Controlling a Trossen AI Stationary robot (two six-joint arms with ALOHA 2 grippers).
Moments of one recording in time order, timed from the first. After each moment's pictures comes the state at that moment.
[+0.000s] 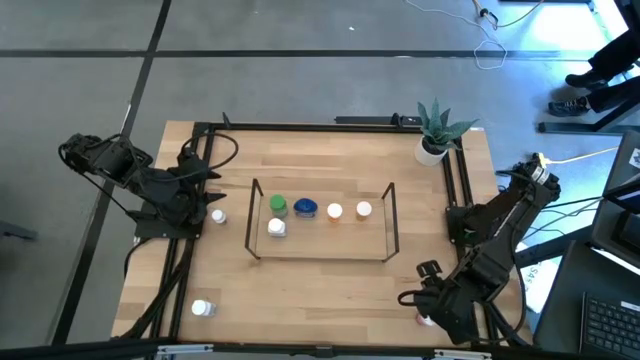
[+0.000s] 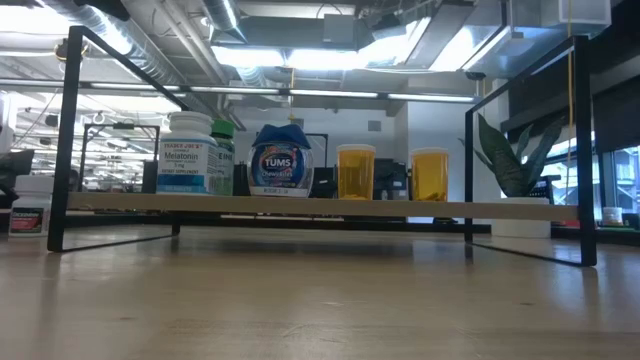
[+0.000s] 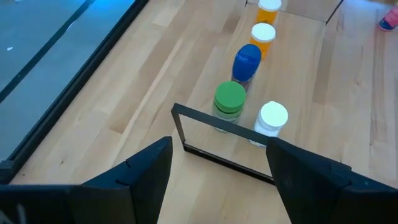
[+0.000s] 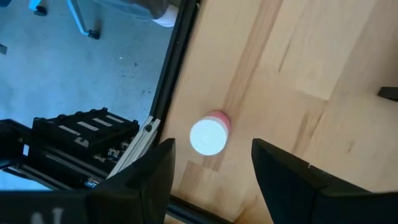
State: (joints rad) left arm -0.45 0.75 1.18 -1.22 -0.61 -0.60; right arm 0.89 1.50 1.36 -1.09 -0.11 0.62
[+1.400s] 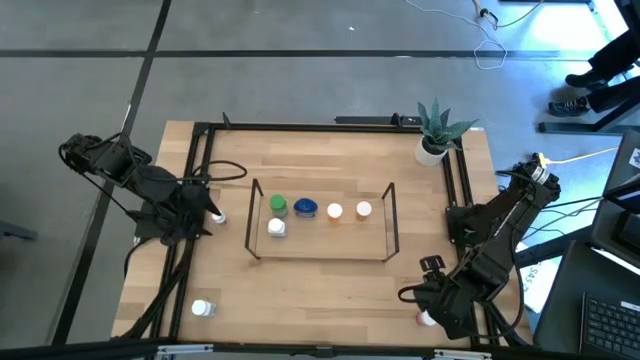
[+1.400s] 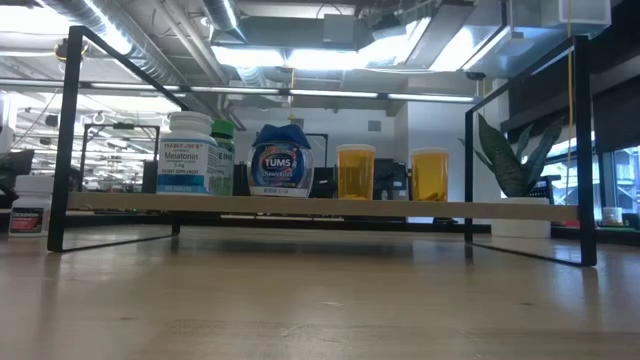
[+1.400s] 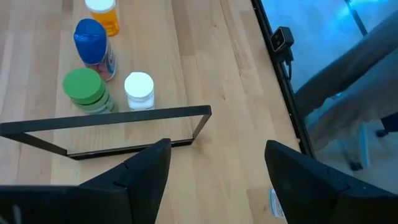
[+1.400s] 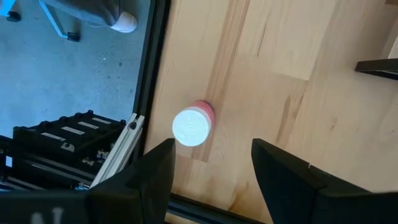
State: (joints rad) left arm -0.45 0.75 1.18 -1.11 -0.09 -0.33; right arm 0.89 1.50 1.36 -1.15 -0.07 0.70
